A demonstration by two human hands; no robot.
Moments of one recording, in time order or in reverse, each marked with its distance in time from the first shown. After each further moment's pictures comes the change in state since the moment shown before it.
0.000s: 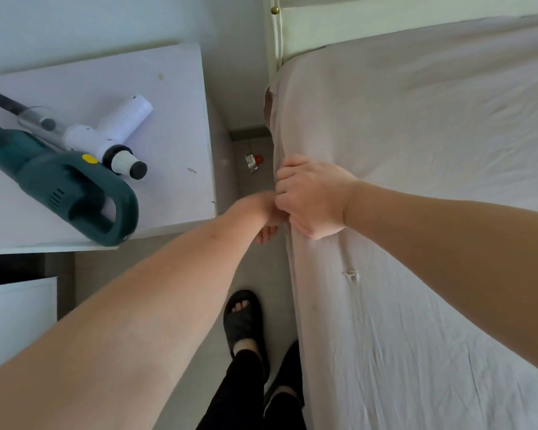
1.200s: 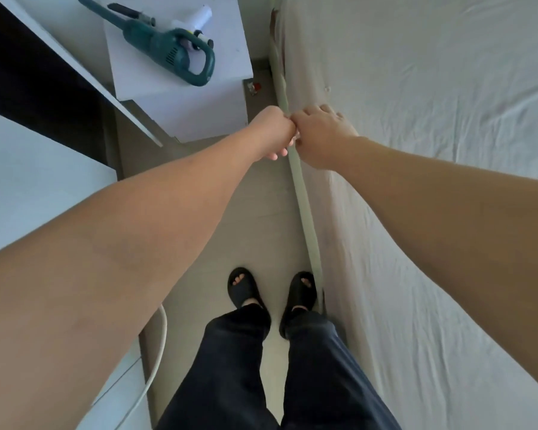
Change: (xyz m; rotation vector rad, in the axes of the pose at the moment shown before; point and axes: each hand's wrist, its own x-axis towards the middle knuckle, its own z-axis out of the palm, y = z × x) left_hand -0.369 -0.197 0.151 -0.245 0.220 0.402; right_hand -0.176 -0.387 -0.161 0.354 0.103 0.799
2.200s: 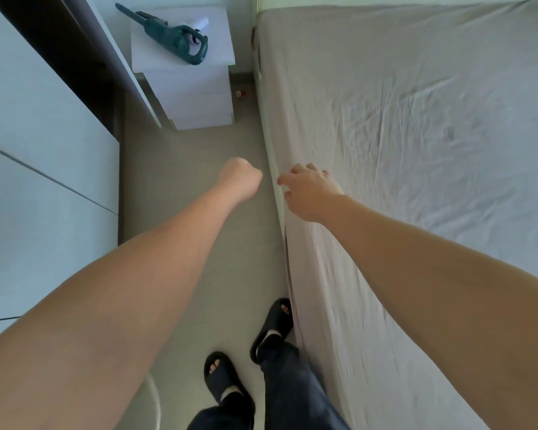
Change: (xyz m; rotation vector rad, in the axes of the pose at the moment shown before) left_hand -0.297 -0.160 0.200 0.068 0.335 0.057; right_hand -0.401 -0.044 0.074 0.011 -0.053 -0.028
